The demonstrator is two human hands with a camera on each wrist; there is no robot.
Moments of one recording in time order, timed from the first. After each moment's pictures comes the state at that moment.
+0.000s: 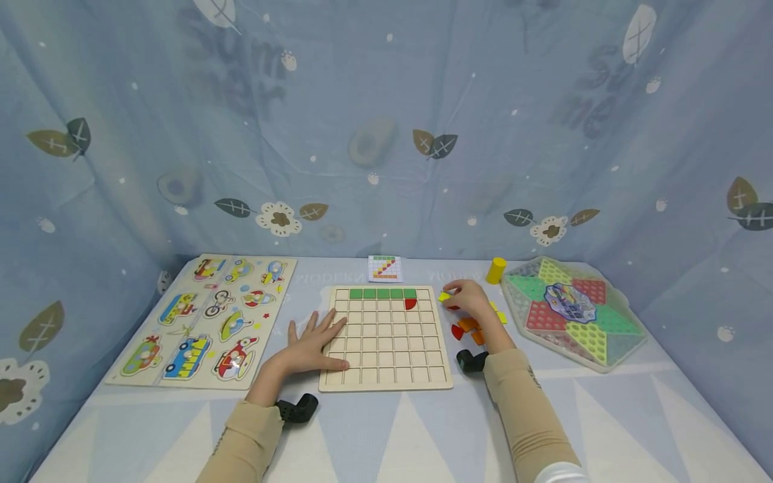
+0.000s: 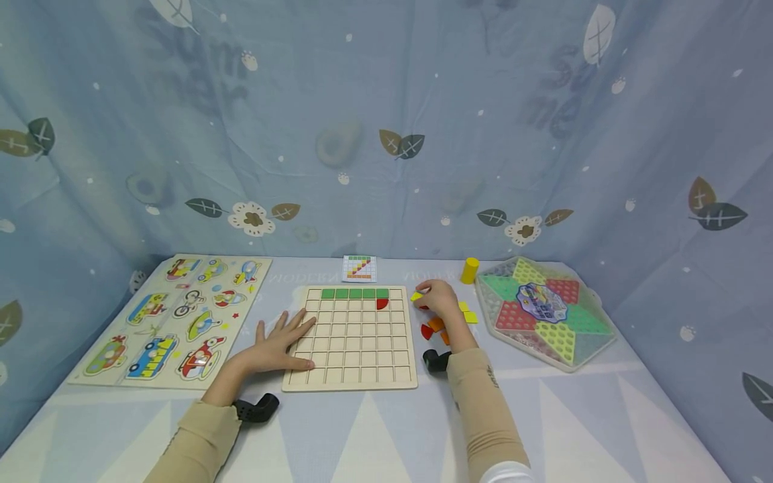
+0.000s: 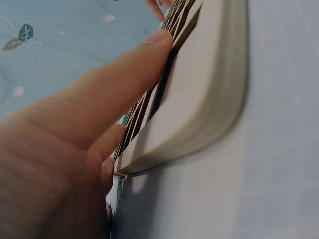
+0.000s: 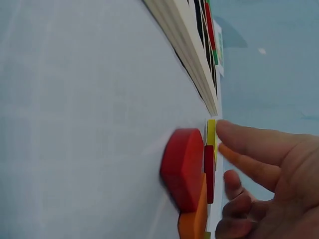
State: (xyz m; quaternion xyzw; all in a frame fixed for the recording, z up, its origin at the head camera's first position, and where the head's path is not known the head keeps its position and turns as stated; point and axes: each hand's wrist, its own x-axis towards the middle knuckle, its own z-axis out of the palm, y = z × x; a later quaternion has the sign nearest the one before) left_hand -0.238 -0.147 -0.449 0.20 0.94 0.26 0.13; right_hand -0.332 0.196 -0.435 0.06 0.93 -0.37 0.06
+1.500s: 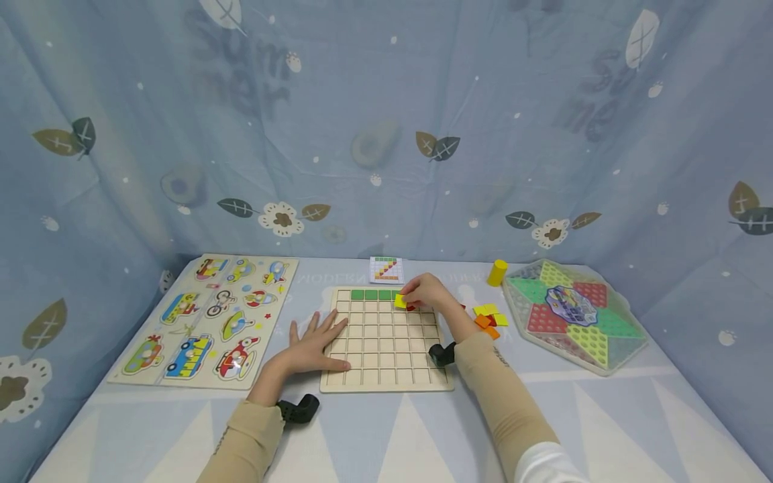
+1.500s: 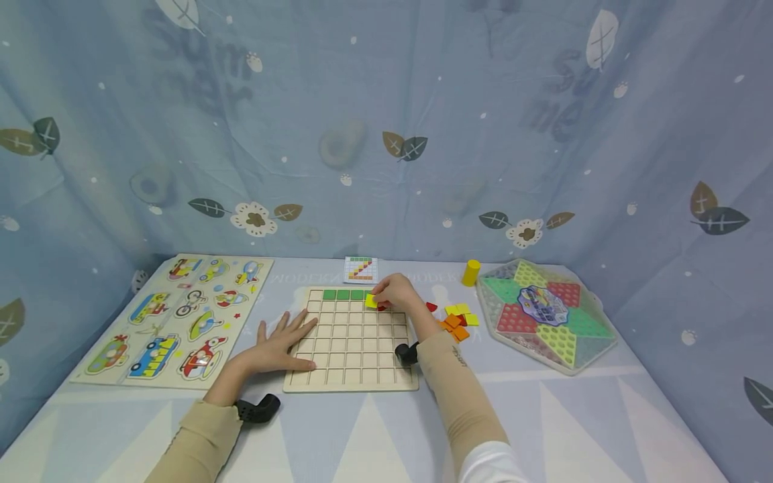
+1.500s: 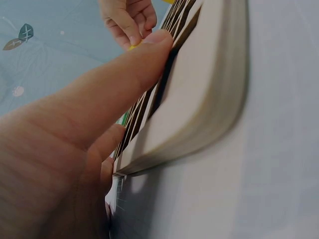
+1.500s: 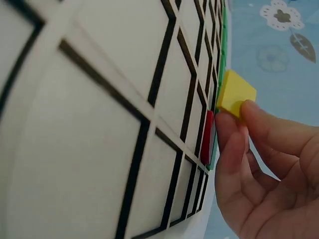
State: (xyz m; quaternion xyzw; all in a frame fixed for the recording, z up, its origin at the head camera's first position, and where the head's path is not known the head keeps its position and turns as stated) left_hand -0.237 -0.147 -0.448 0.20 0.94 0.26 0.13; right_hand -0.339 0.123 -0.416 -0.05 0.87 -0.46 0.15
